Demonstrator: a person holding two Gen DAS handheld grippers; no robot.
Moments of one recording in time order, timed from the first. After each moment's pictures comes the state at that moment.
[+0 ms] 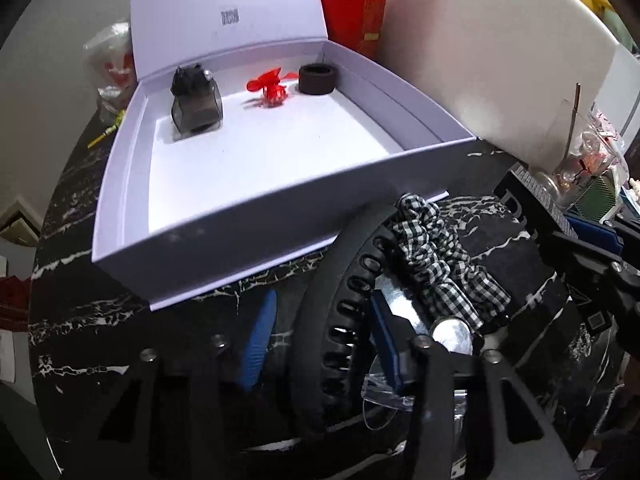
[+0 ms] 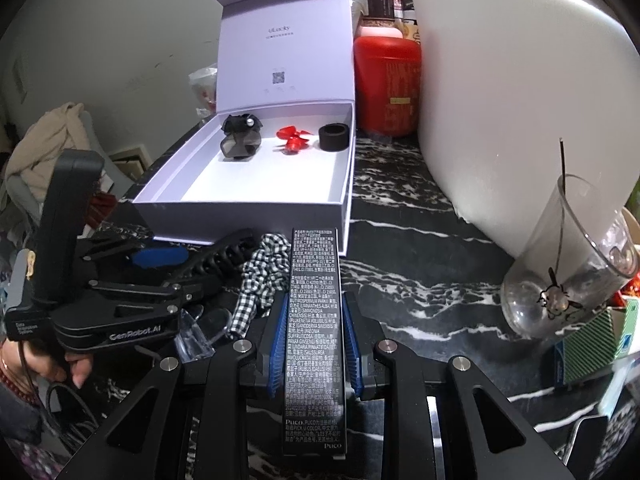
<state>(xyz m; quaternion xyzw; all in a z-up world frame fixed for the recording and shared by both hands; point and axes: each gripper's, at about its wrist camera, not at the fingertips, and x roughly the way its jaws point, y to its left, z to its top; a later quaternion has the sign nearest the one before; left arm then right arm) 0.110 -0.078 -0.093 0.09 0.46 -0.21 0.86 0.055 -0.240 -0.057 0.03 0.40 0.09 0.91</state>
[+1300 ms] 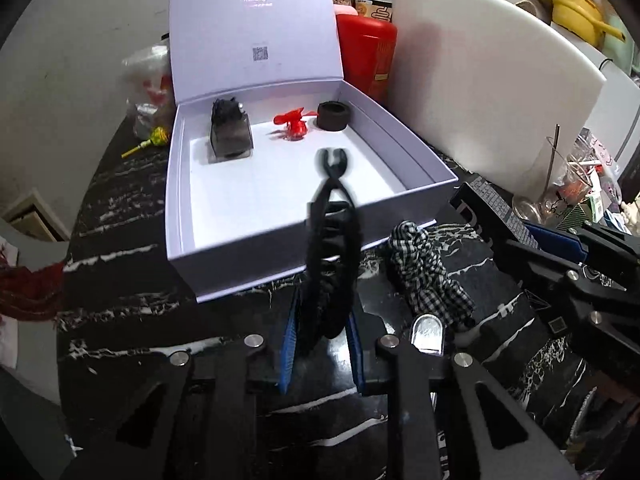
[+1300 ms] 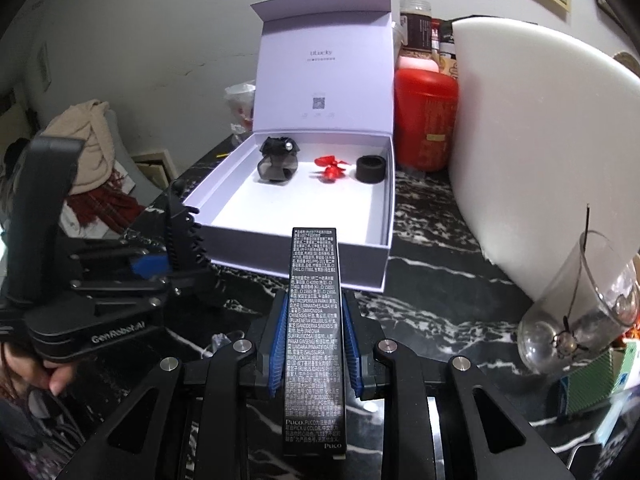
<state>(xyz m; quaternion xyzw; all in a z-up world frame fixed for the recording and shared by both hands) 0.092 -0.051 -0.058 0.05 0.43 -0.20 0.88 0.056 -0.212 -0.035 0.00 0.38 0.13 0.92</state>
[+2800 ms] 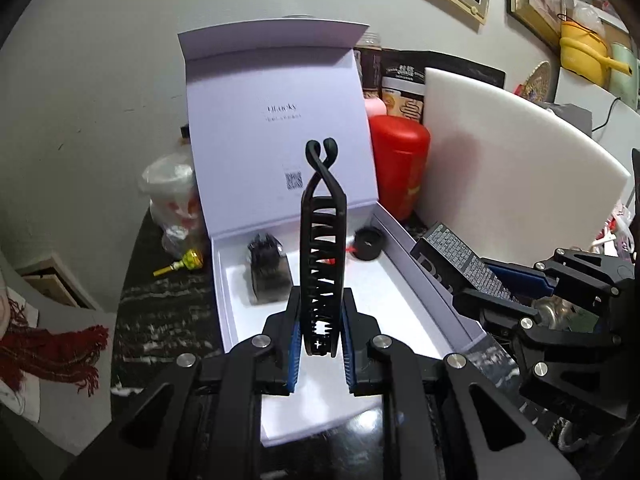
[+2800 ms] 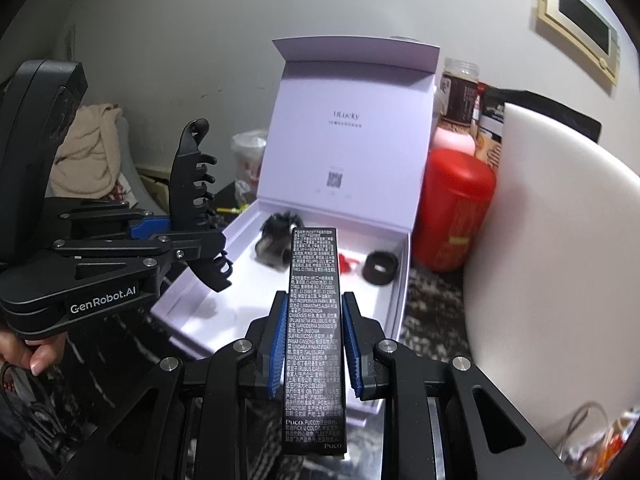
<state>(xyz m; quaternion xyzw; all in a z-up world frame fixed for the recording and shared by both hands) 0.165 -0.049 0.018 0.06 0.34 -0.18 0.92 0.146 -0.194 0.013 -0.06 0.31 0.16 0.94</state>
